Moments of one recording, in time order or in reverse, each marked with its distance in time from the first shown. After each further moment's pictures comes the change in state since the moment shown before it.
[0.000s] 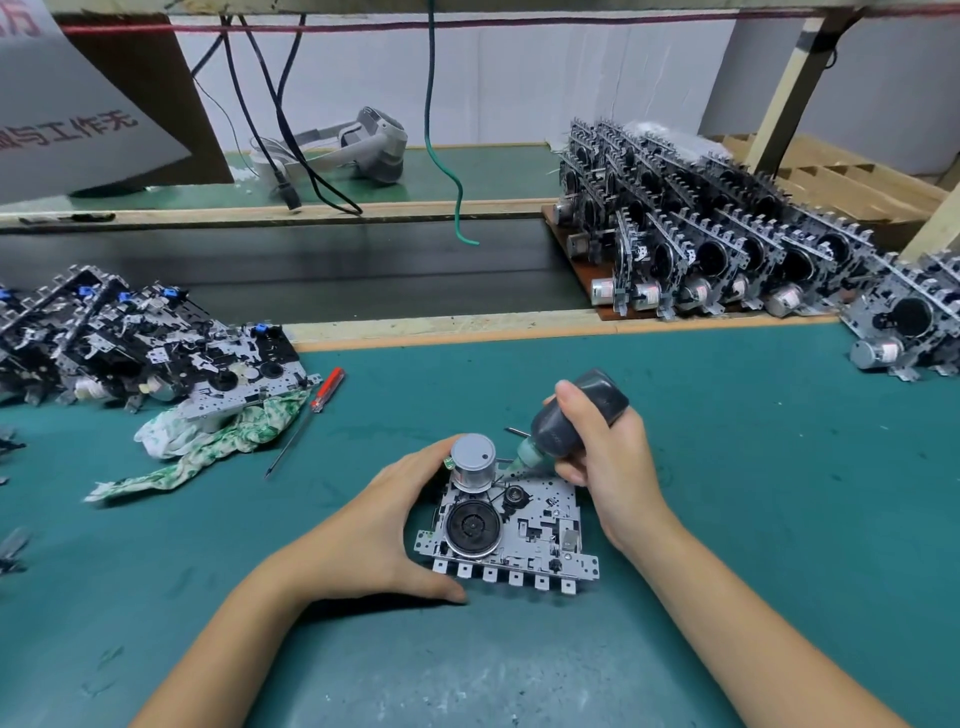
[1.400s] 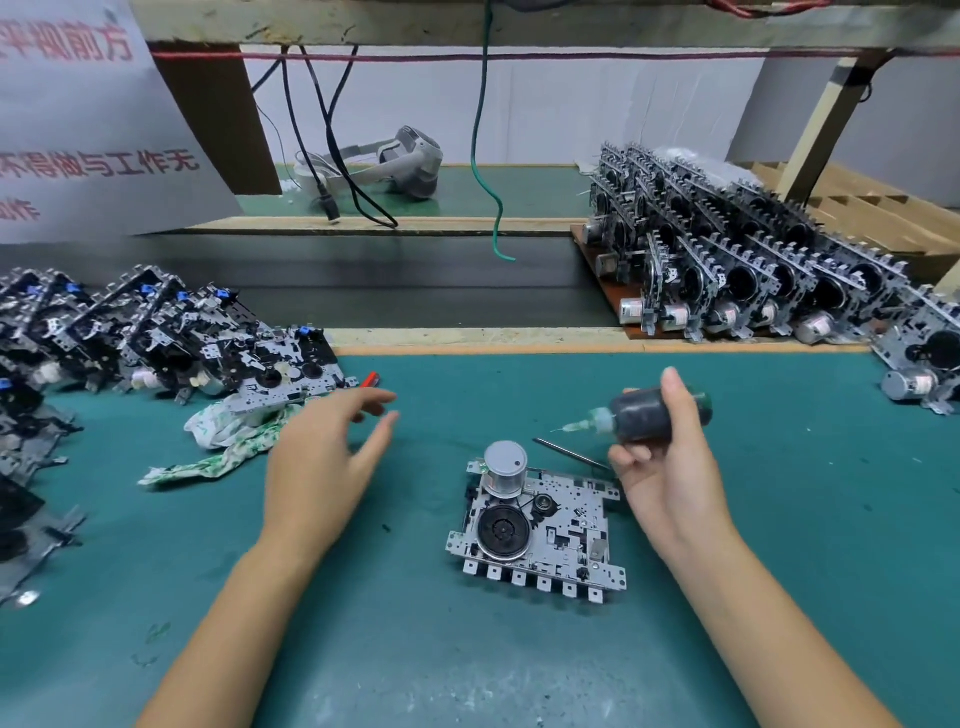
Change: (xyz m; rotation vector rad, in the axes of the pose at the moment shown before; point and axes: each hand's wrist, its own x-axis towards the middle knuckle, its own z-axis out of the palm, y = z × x) left_hand -0.008 -0.007 -0.031 0.266 0.881 -0.163; right_hand -0.003 -0.021 -0.004 0.419 0.173 0.137
